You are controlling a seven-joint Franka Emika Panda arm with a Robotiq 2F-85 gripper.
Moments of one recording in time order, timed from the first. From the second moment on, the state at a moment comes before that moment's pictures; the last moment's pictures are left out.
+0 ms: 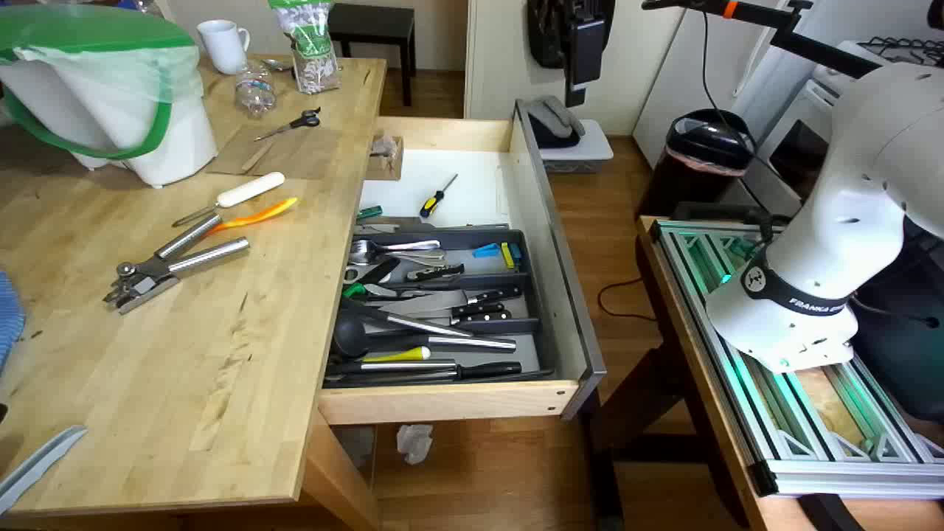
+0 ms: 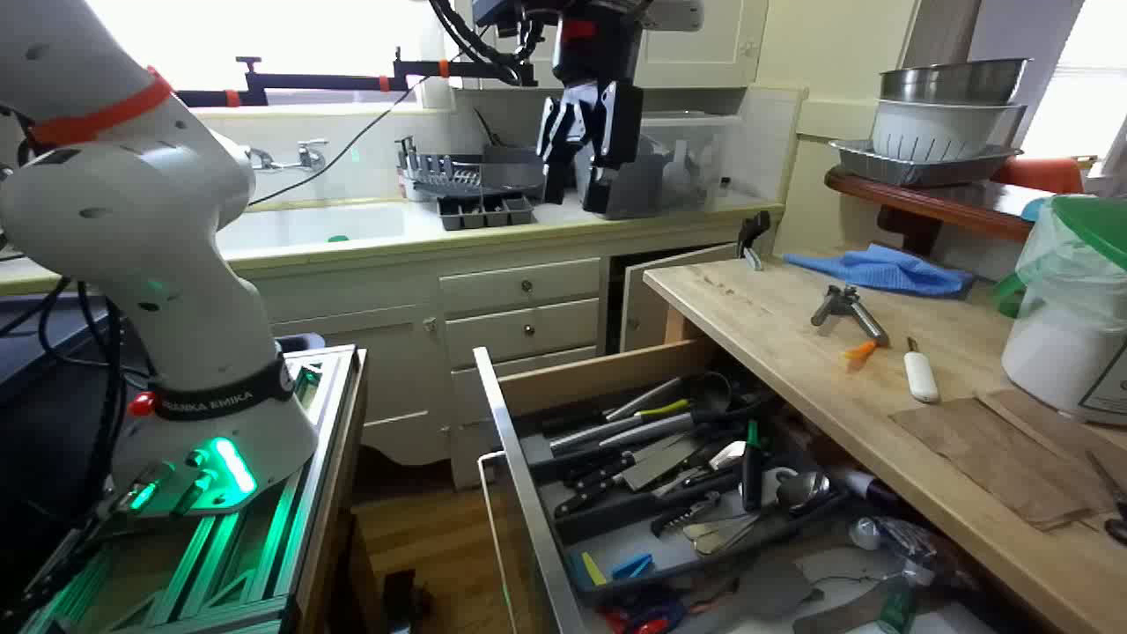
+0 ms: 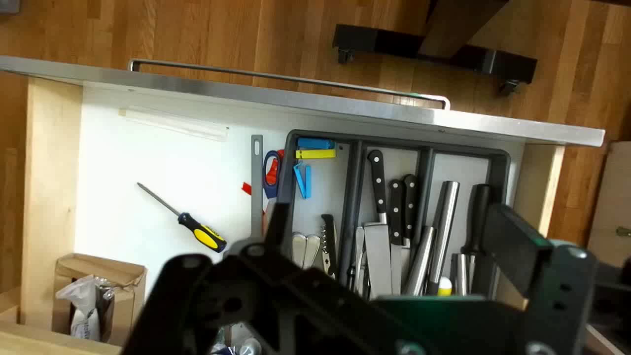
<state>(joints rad) -0.07 -0.36 -0.08 -2.28 -0.26 1.74 -0.26</state>
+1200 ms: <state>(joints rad) -0.07 -0.35 -0.08 -2.28 -0.26 1.74 -0.26</state>
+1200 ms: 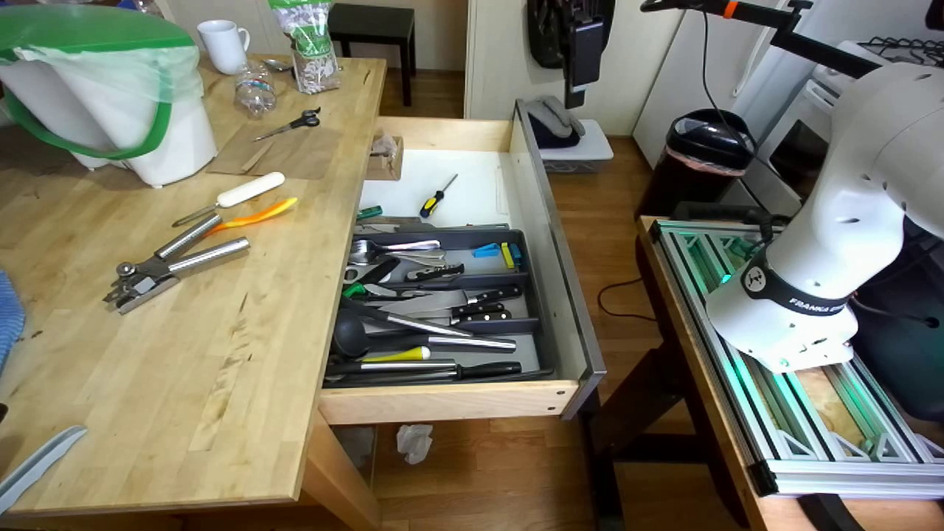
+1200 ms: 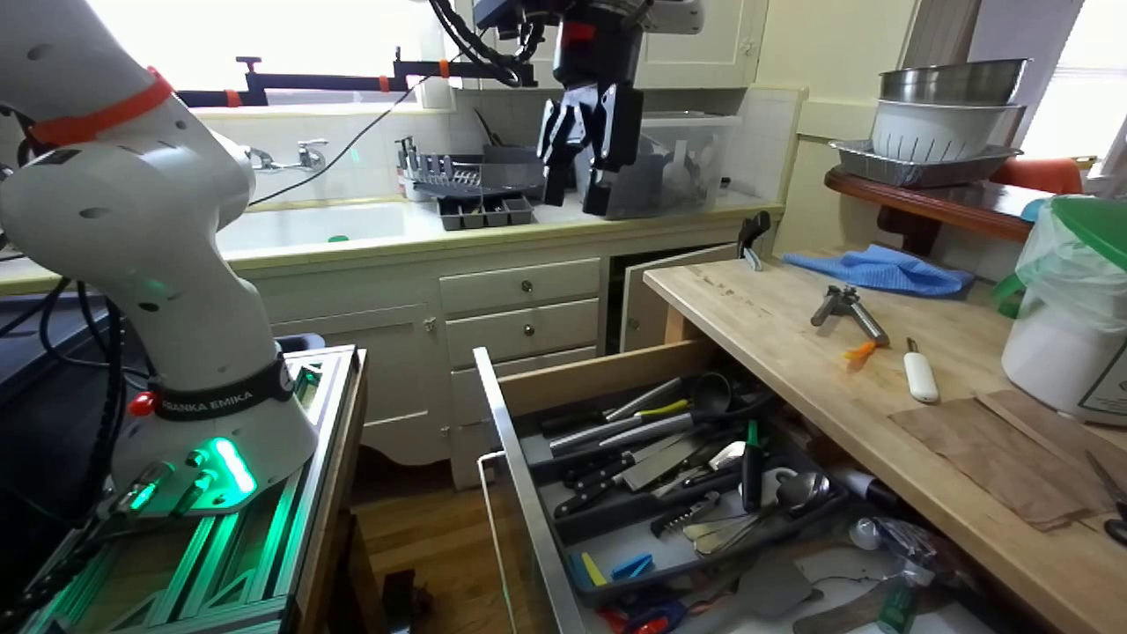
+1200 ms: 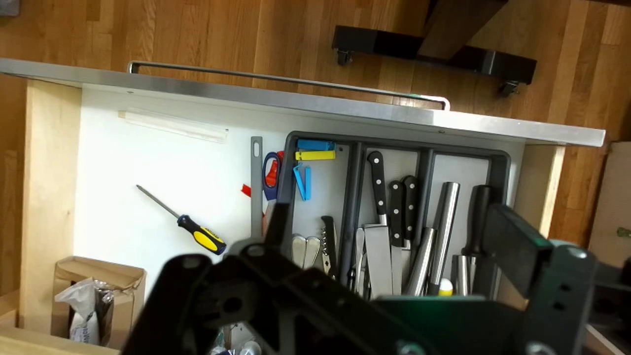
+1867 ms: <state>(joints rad) -0.07 -0.19 -0.09 -2.29 -0.25 1.93 -0.22</state>
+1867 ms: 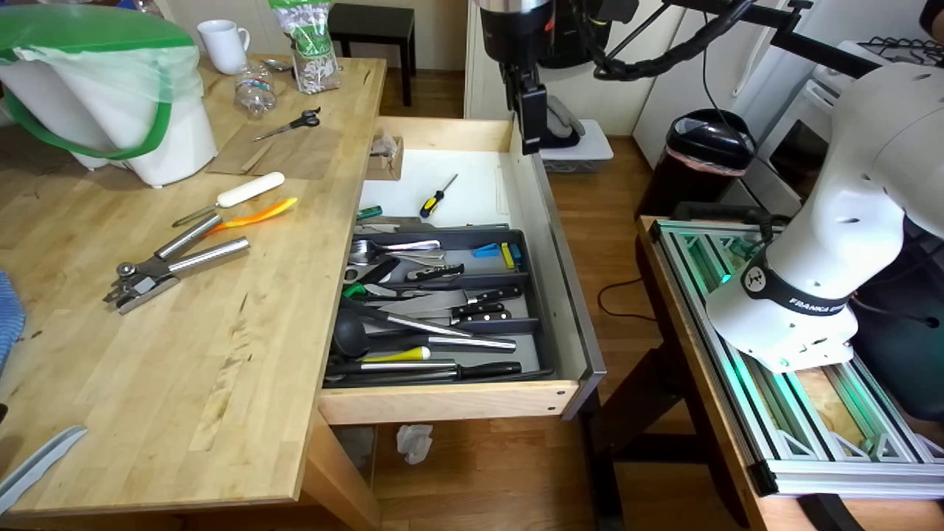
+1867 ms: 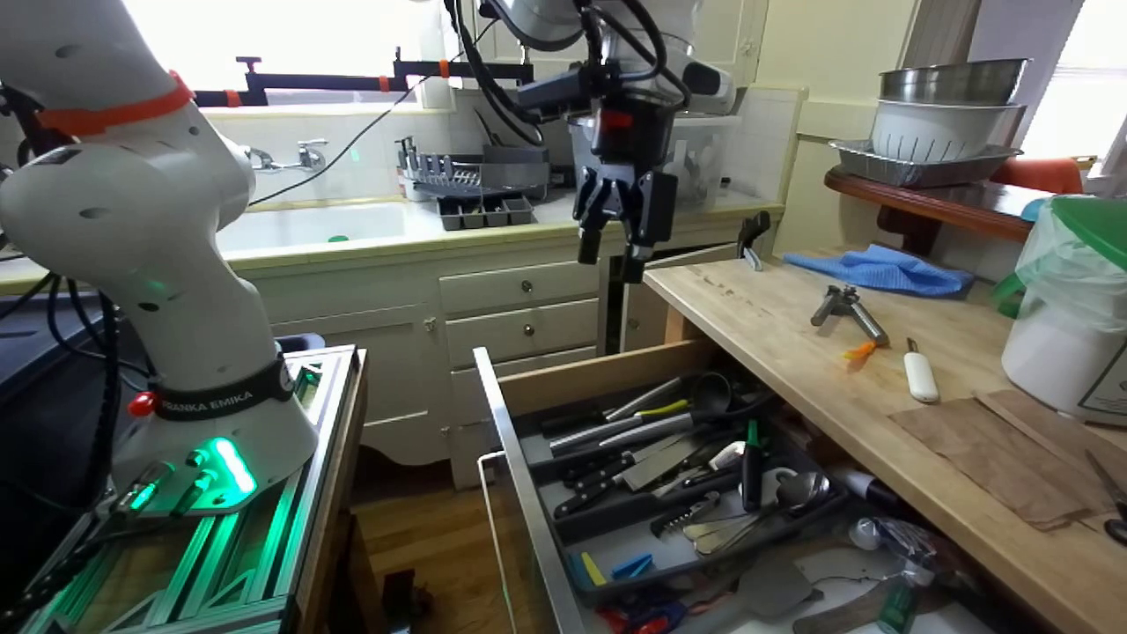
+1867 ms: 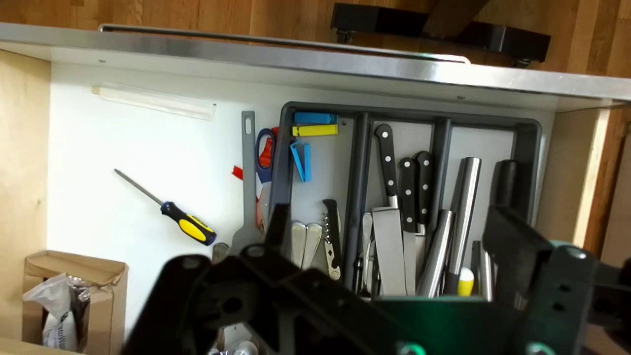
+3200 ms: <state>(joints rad) -0.07 -0.09 -0.10 -2.33 -0.26 2.15 -0.21</state>
